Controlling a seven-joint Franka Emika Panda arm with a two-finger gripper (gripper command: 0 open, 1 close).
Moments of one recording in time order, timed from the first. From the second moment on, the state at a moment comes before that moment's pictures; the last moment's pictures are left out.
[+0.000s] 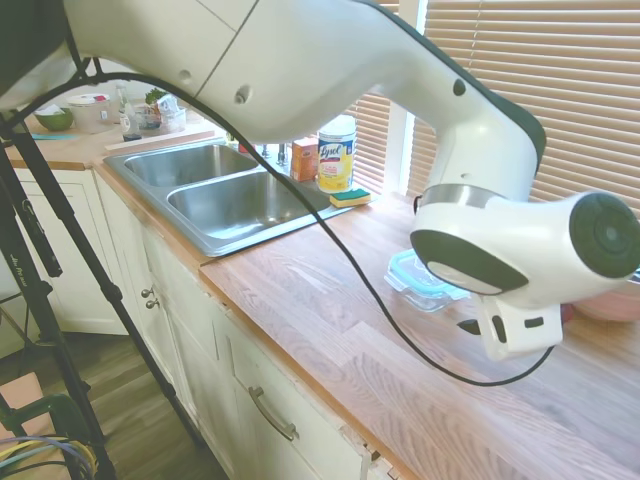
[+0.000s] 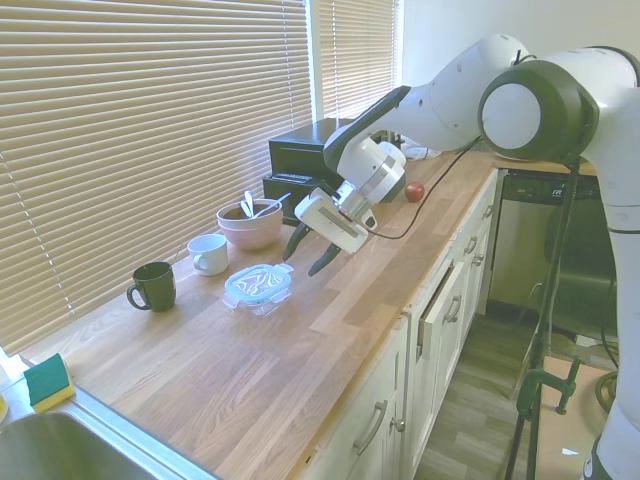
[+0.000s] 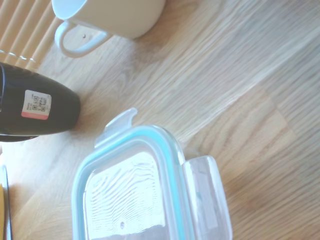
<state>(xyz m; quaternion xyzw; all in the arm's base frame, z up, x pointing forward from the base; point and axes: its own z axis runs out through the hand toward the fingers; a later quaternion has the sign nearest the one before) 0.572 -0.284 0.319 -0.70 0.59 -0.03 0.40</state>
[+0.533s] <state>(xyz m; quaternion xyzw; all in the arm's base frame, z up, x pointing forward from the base) 0.591 -0.283 0.305 -0.69 0.56 -0.03 0.45</state>
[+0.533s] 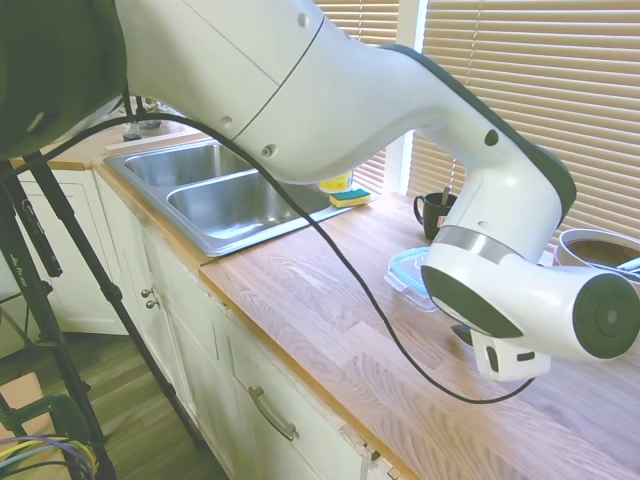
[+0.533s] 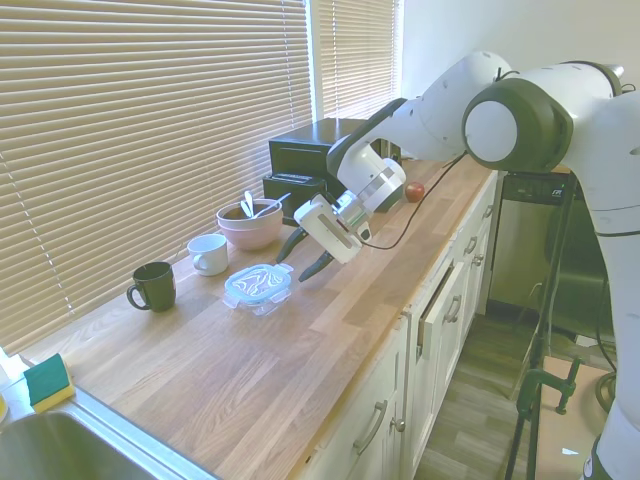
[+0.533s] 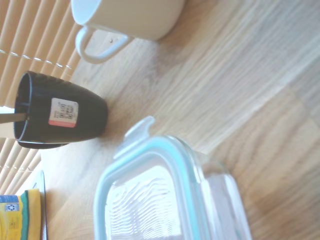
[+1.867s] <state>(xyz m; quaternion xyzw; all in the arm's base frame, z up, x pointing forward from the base) 0.614 -0.289 0.279 -0.68 0.56 -0.01 0.48</state>
